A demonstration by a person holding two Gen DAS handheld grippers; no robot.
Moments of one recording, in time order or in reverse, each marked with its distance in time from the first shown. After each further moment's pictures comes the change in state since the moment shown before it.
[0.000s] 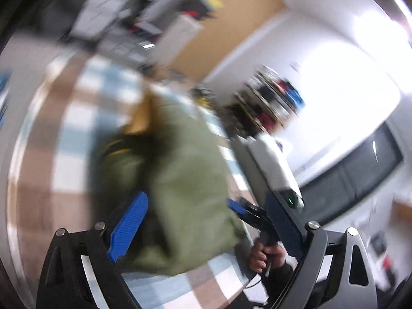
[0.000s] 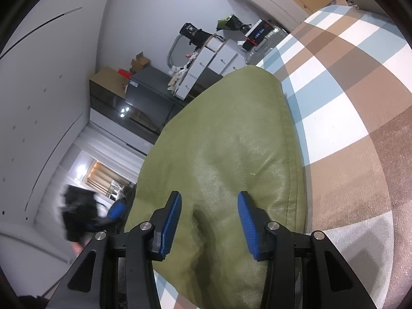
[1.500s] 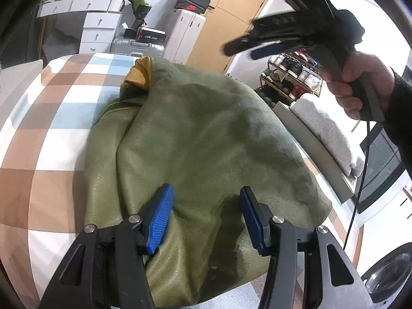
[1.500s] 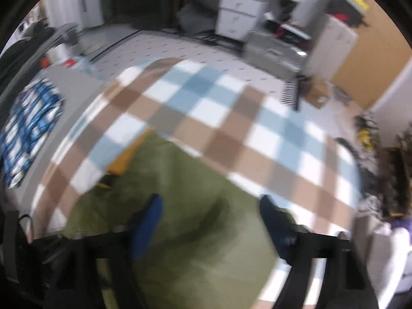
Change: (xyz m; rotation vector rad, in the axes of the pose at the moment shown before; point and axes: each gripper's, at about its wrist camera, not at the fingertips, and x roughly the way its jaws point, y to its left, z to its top) left arm 0.063 0.048 -0.078 0.145 -0.009 0.248; right arm 0.193 0.176 0.117 -0.761 0.495 -0.826
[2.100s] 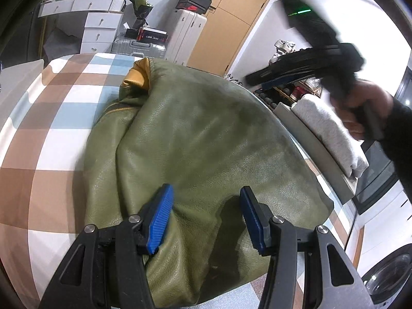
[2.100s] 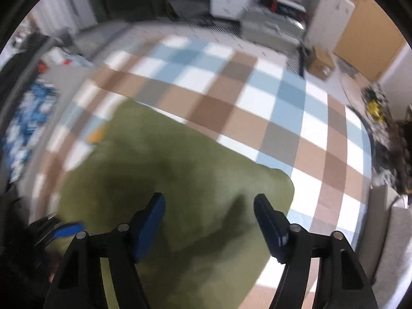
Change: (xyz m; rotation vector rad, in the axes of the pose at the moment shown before) left arm 0.002 -0.001 0.000 -0.006 -0.003 0.005; right arm 0.008 -0.029 -0.038 0.055 0.048 0.140
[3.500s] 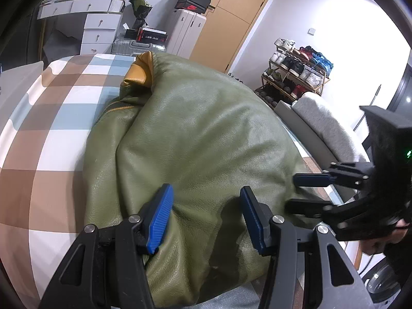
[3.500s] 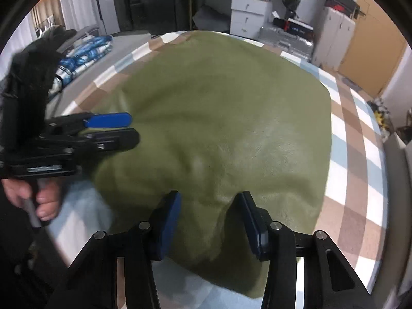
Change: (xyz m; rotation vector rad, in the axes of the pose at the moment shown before) left arm 0.001 -0.010 -0.005 0.014 0.003 0.015; right arm 0.011 0.087 -0.145 -0.057 -0.132 -0.021
